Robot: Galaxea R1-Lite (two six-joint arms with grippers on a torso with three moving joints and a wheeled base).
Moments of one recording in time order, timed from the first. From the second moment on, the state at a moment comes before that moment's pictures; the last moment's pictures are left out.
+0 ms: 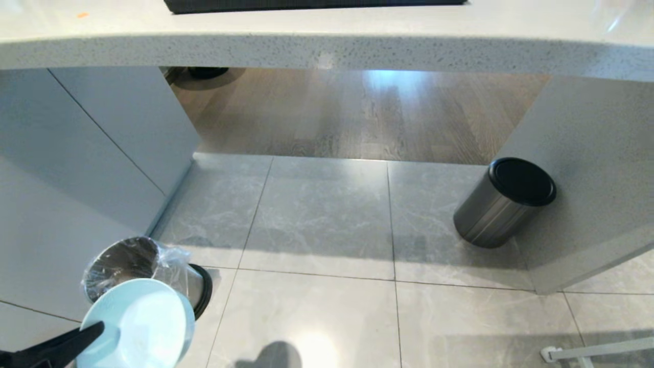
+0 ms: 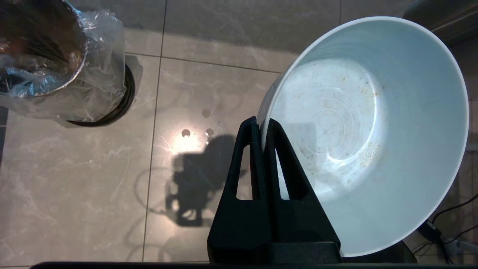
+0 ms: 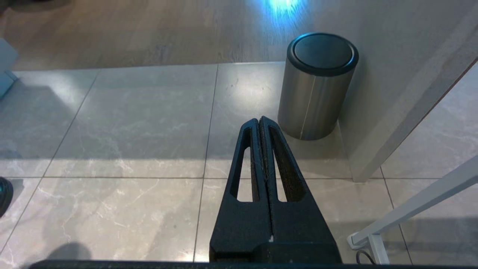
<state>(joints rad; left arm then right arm) 0.08 0.76 -0.27 -0.06 -0.26 -0.12 0.00 0.00 0.00 -0.12 -0.04 0.05</state>
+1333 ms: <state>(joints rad) 0.07 0.77 -0.35 0.24 -0.15 -0.01 0.00 0.00 0.00 -0.12 -0.04 0.05</state>
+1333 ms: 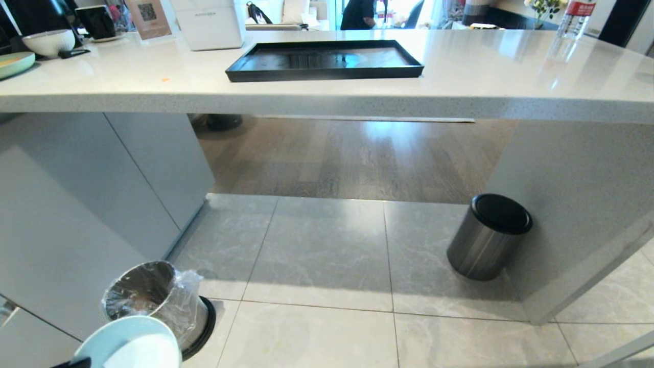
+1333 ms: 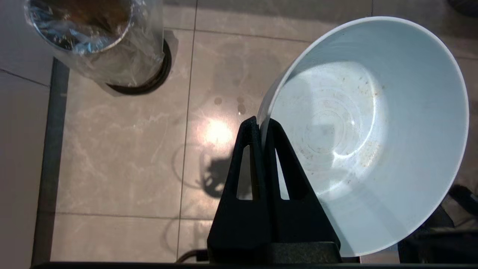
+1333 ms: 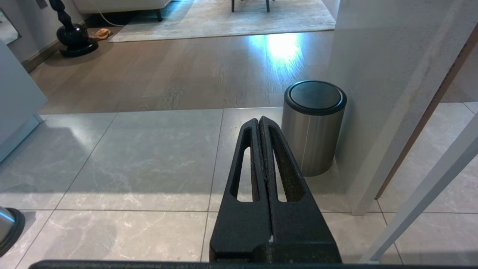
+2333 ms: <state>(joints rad) 0.07 0.71 -0.38 0.35 -0.15 0.05 0.00 0.00 0.00 -0.12 -0.04 0.05</state>
